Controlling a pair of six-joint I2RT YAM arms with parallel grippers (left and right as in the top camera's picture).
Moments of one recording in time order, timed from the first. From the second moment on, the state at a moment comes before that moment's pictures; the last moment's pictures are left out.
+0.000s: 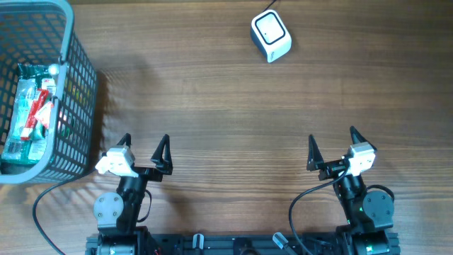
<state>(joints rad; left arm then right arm) 0.04 0.01 0.01 -0.05 0.21 -0.33 0.14 0.01 0.01 0.00 -0.07 0.01</state>
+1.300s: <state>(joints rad) 0.04 0.05 0.26 0.11 0.35 -0.34 0.14 0.01 0.01 0.00 -0.07 0.01</state>
